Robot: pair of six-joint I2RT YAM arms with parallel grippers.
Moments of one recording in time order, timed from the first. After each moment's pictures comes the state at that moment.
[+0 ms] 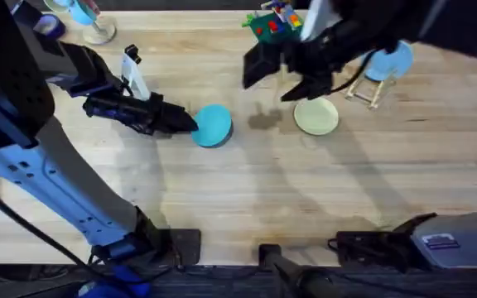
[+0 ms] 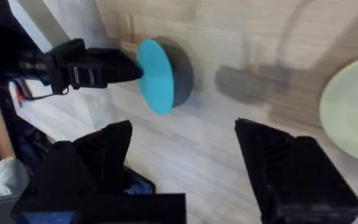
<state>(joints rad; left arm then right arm) 0.35 2.05 1.10 -1.09 0.96 0.59 0.45 1.62 1.33 -0.83 -0.45 0.54</state>
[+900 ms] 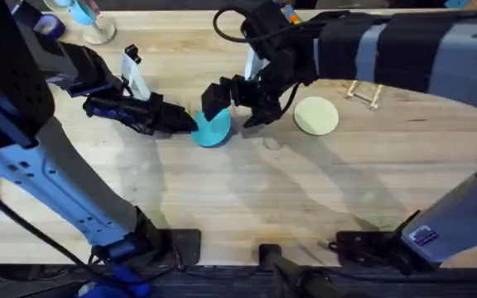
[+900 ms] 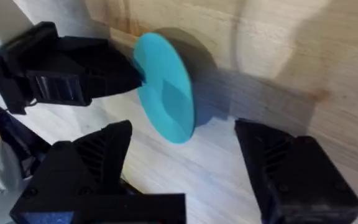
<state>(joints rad) 0.35 2.05 1.10 -1.09 0.96 0.59 0.65 1.88 1.33 -0.63 -0.45 0.65</state>
